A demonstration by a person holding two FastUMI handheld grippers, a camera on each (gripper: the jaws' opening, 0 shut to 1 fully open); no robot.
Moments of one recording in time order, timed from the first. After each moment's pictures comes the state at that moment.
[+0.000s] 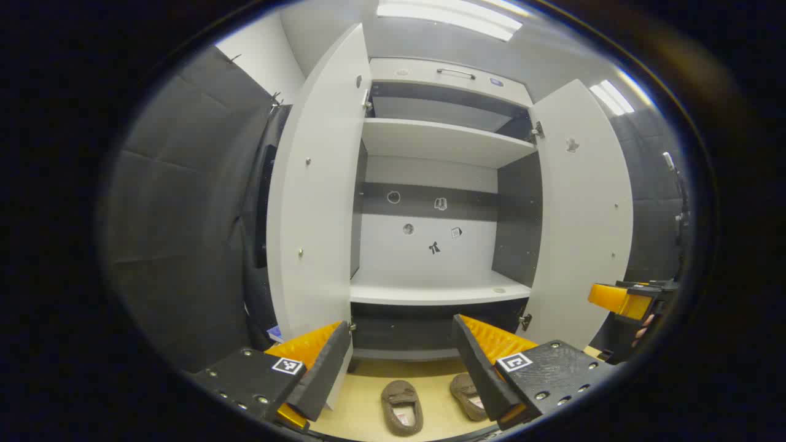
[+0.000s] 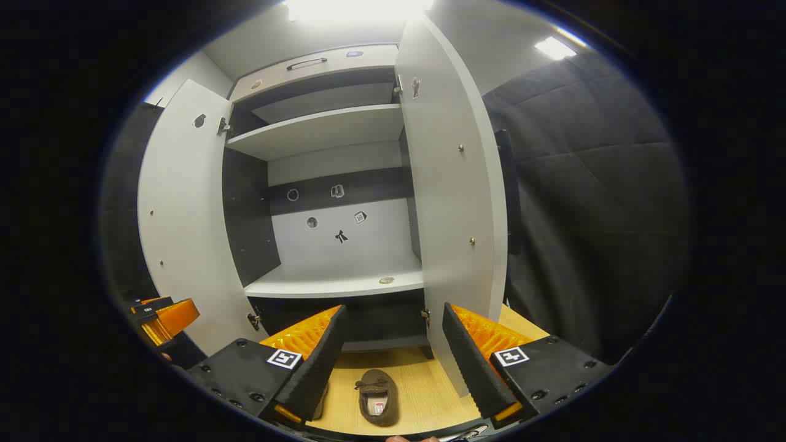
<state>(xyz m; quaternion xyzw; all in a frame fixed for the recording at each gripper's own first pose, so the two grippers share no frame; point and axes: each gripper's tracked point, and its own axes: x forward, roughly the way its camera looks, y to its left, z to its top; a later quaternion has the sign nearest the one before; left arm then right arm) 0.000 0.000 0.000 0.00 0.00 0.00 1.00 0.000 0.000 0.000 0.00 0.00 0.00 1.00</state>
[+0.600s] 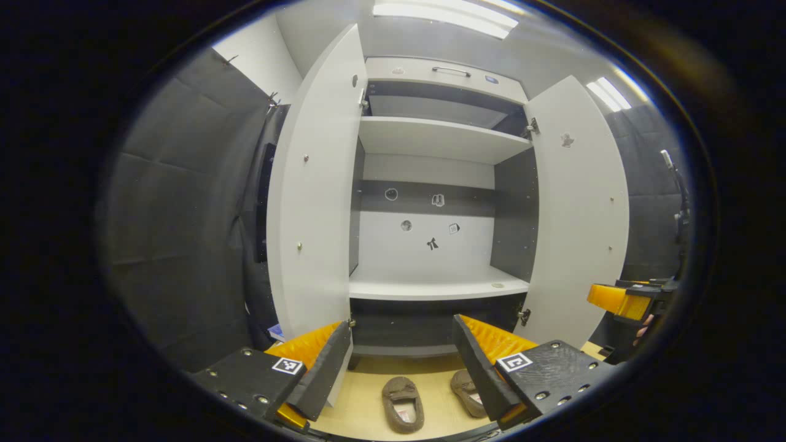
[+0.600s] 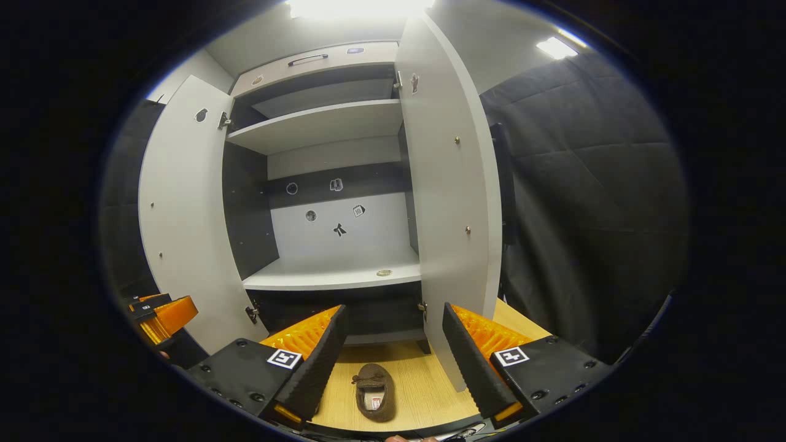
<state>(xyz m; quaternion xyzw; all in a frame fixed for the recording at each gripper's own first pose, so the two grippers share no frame) -0.006 -0.006 -0.004 0.01 0.00 -0.01 1.00 -0.005 -0.006 -0.010 0.00 0.01 -0.01 1.00</state>
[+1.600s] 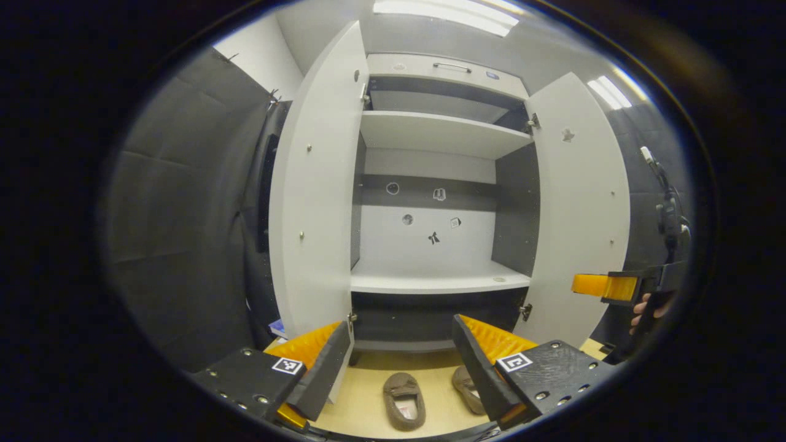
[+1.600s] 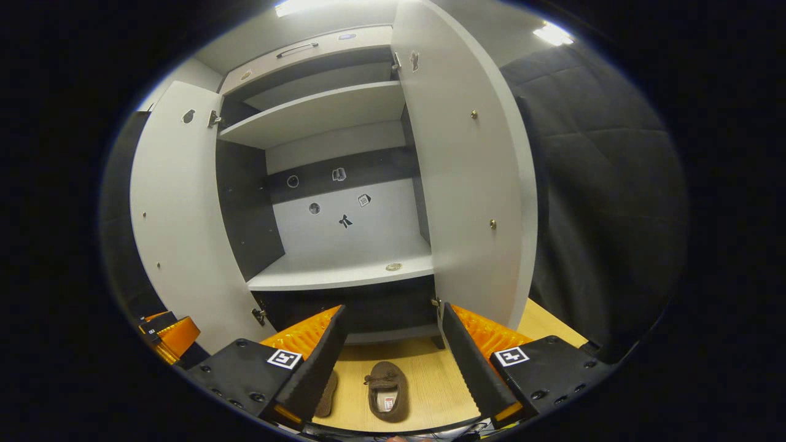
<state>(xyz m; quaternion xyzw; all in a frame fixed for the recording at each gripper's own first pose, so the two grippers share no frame) -0.005 -0.001 -0.014 0.01 0.02 0.00 1.00 0.033 0.006 -0.014 0.02 0.05 0.02 1.00</state>
